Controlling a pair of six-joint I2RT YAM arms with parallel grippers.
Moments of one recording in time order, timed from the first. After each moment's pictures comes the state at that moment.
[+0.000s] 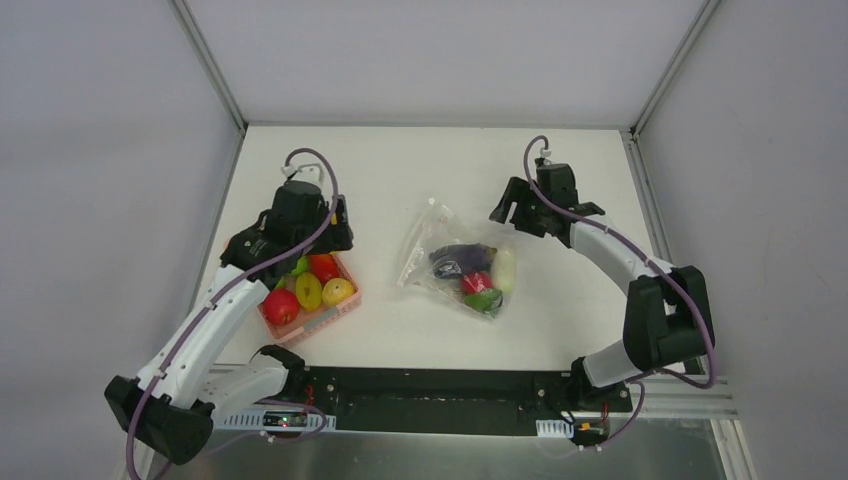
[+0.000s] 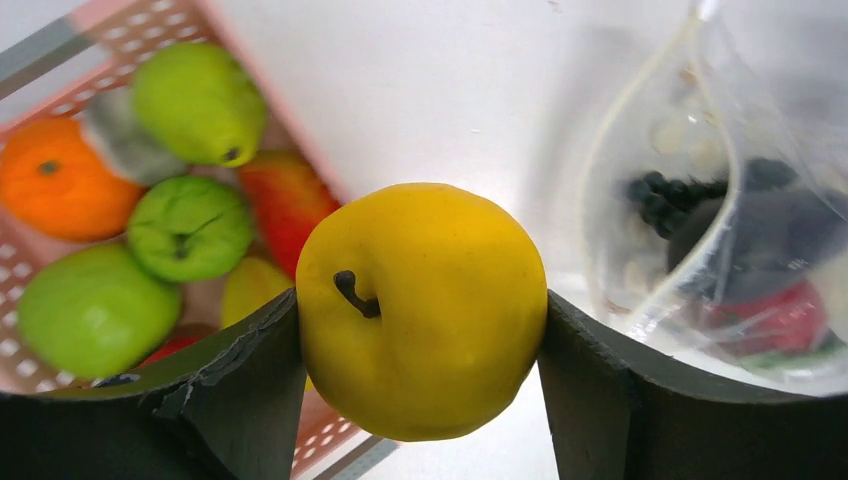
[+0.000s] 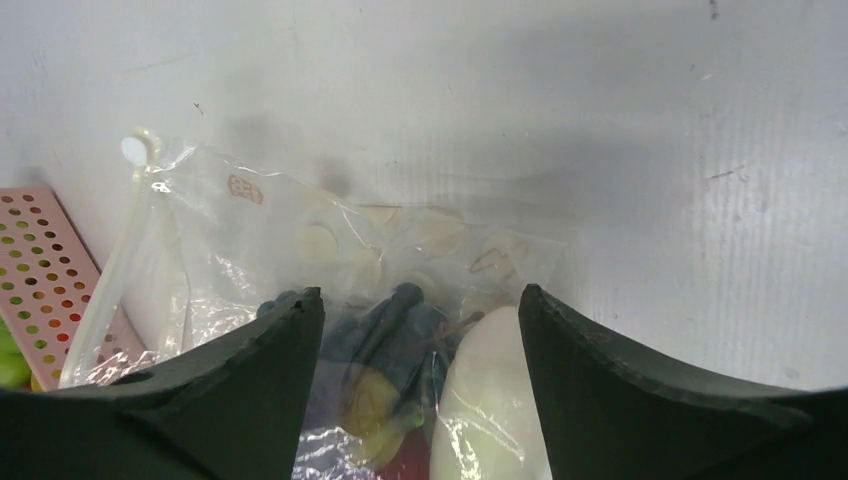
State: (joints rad) left arm -0.48 1.02 1.05 -0.75 -0.23 -0.42; right arm 0.30 1.52 1.00 -0.28 -0.14 0.56
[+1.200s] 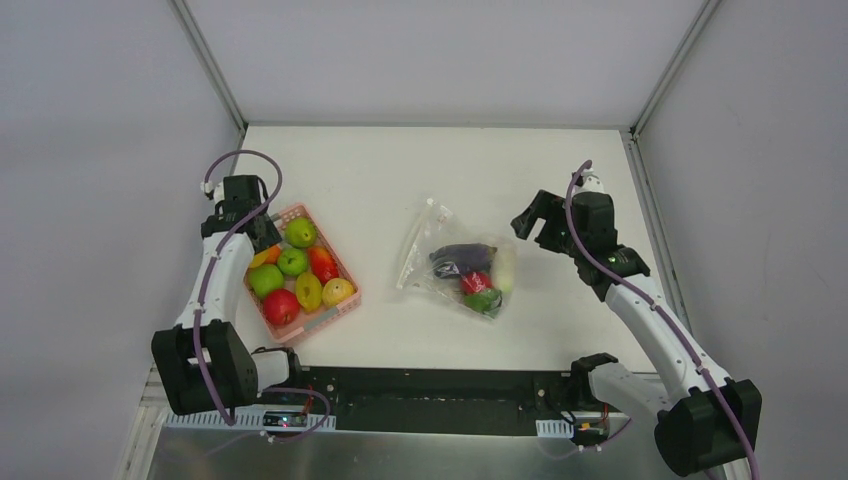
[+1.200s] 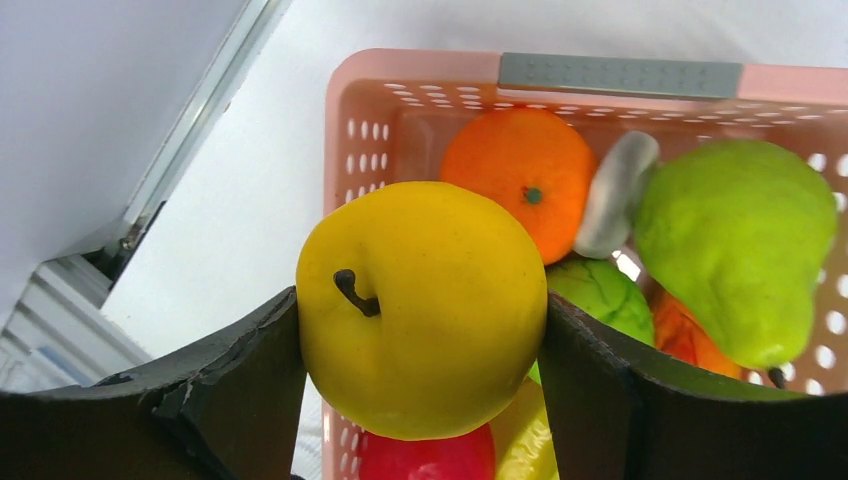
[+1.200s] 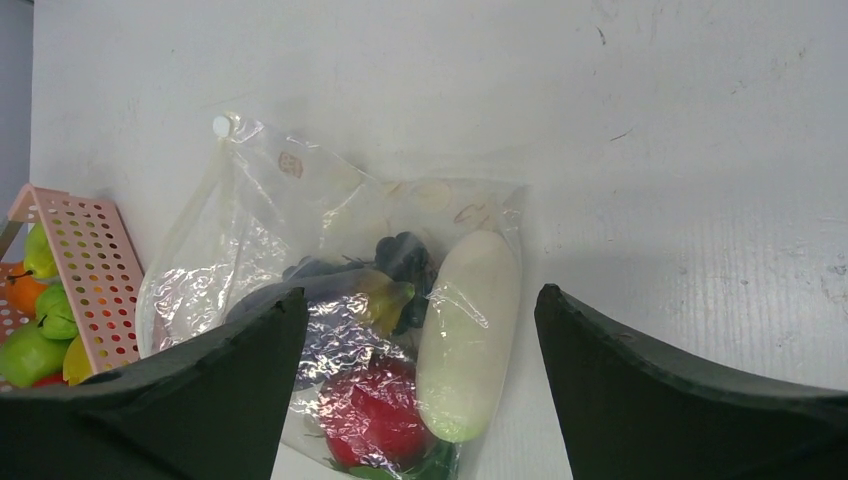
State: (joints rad) left arm 0.16 1.21 0.94 -0.70 -0.43 -0.34; right arm 0.30 1.00 0.79 -0.35 -0.02 0.55
